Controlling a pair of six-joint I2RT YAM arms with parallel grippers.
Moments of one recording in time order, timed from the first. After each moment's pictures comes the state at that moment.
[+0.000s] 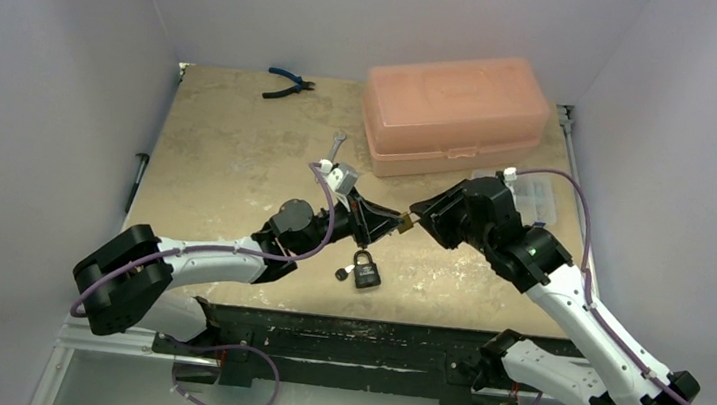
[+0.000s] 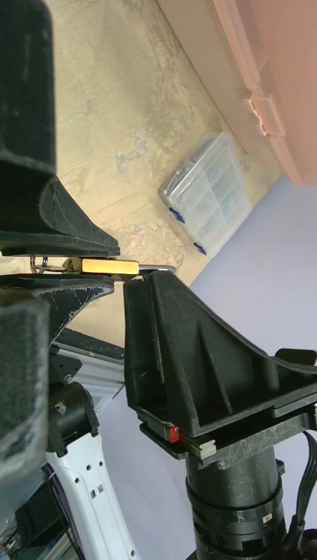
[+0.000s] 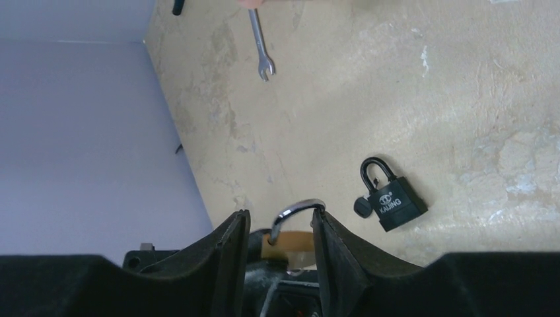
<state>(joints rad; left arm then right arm) -0.92 1.36 0.58 0.91 0.13 -0.56 0.66 0.96 1.01 -0.71 0.17 1.35</state>
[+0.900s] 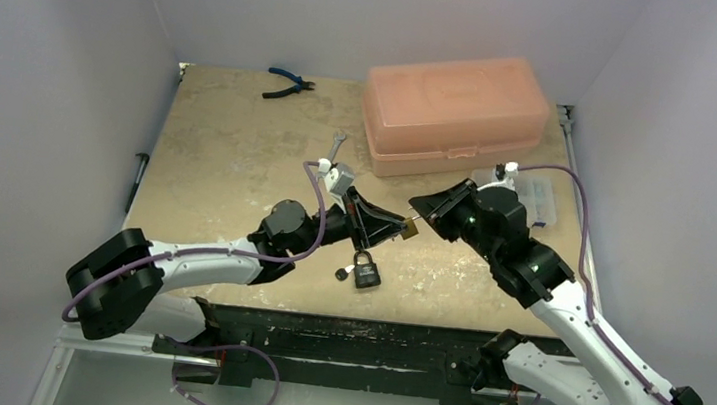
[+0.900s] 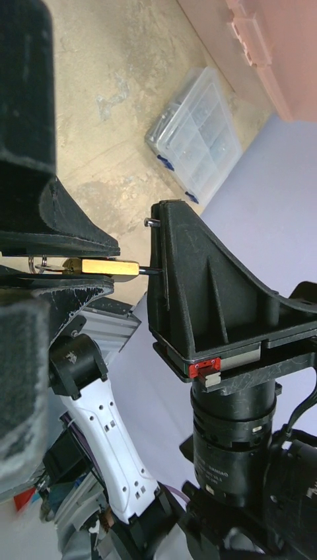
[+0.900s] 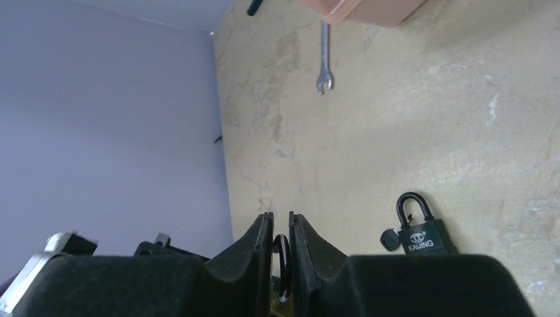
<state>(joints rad) -0.93 1.33 0.58 0.96 0.23 -0.62 0.66 0.88 0.91 -0.46 0.15 1.22</state>
